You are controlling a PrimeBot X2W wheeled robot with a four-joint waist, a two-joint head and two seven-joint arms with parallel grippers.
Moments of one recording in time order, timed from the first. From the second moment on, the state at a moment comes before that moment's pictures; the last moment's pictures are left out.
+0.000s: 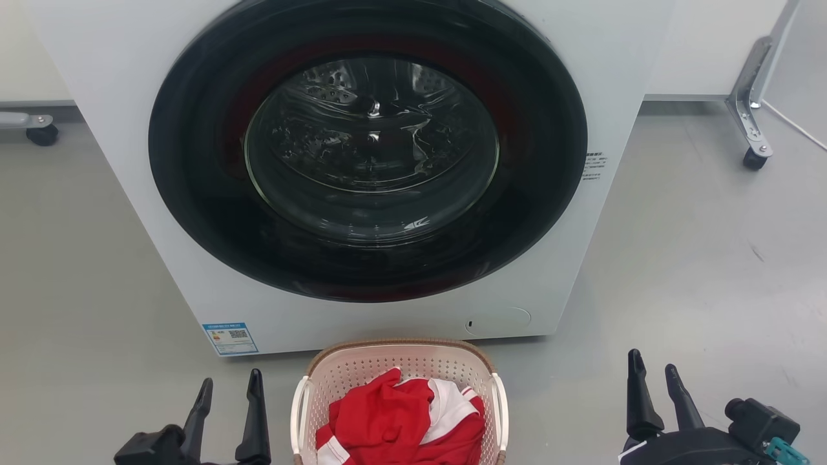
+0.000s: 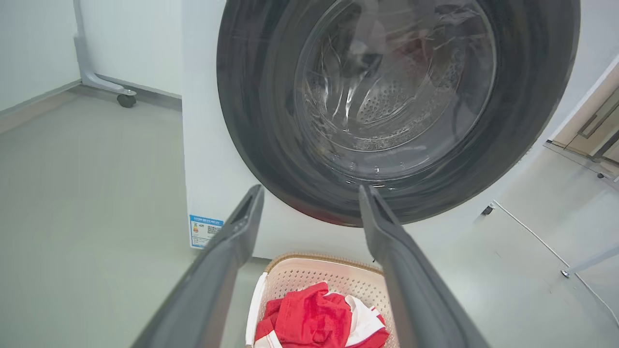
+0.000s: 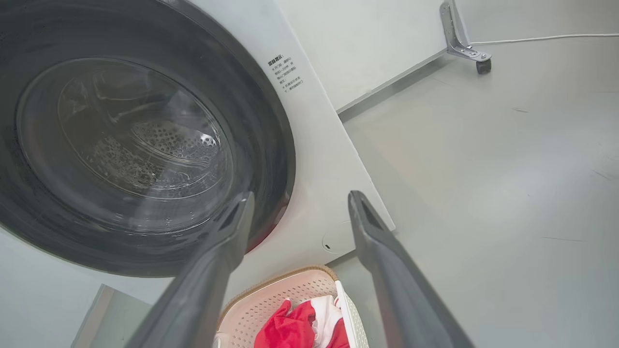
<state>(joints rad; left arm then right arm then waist) 0.05 0.09 -0.14 0.15 -0.49 0.06 -0.15 -0.04 -0.04 0.14 0.24 0.63 -0.06 -0.16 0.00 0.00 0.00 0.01</state>
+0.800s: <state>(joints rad) 0.08 0.09 -0.20 0.08 -0.12 0.12 -0.25 -0.03 -0.04 0.21 0.19 0.30 -0.12 -0.24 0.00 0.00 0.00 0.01</state>
